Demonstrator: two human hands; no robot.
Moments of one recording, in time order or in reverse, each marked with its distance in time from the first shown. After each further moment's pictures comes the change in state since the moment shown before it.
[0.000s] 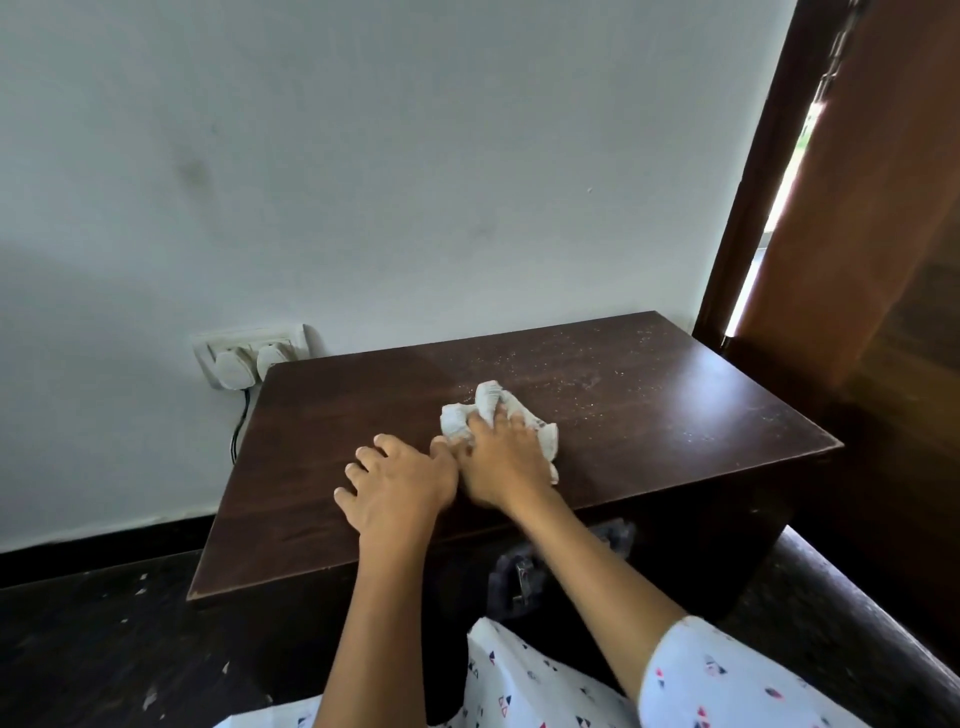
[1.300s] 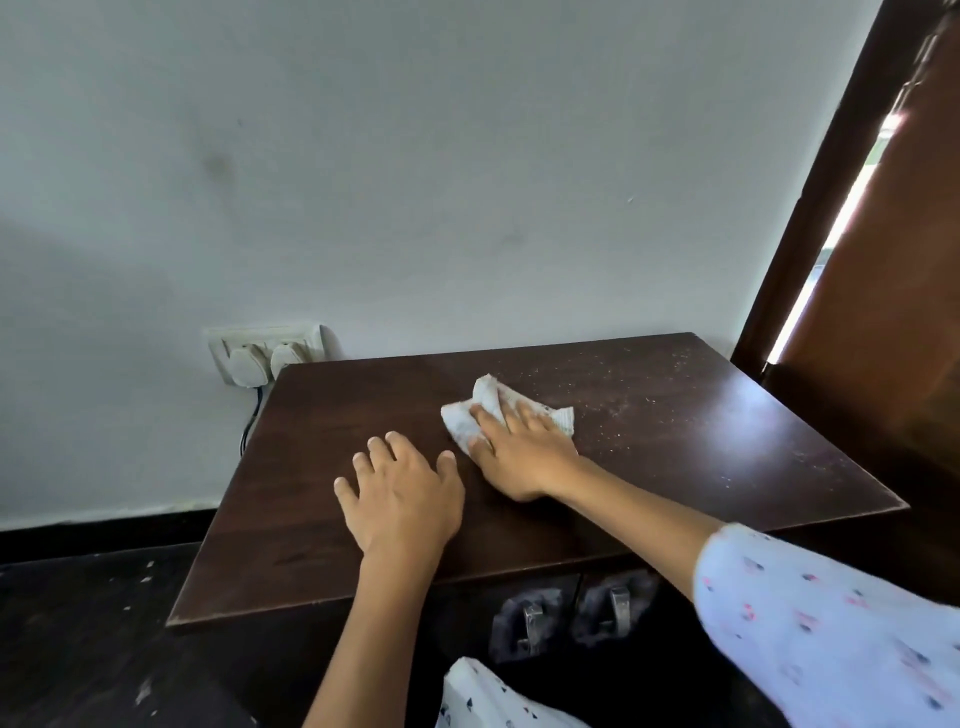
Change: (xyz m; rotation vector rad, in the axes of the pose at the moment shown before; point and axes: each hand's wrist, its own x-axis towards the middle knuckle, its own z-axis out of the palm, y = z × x) left_hand 0.016 0.003 0.006 0.056 0.187 0.095; right_hand 0.058 0.029 -0.013 -0.244 -0.231 -0.190
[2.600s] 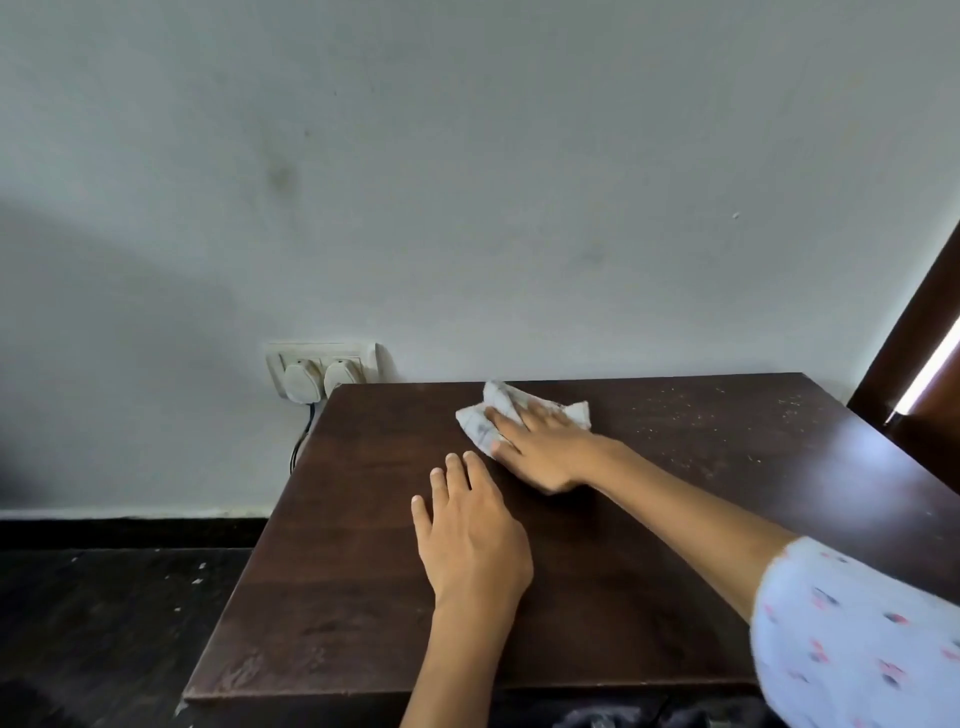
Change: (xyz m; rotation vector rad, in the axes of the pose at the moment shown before) left_hand 0.031 0.012 0.018 -0.028 0.019 0.064; right_hand 0.085 -0.010 -0.025 -0.093 -0.139 -0.211
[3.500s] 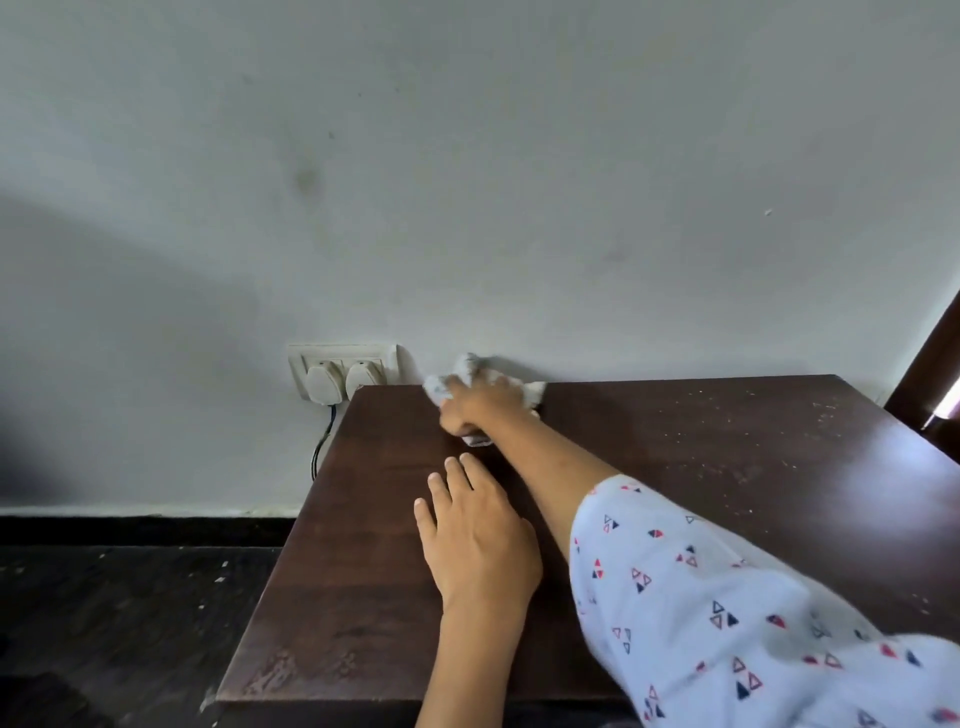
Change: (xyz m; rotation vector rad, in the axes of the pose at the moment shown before) left_hand 0.003 -0.008 -0.010 -0.062 0.049 -0.080; right_hand 0.070 -0.084 -0.032 0.047 0.063 0.224
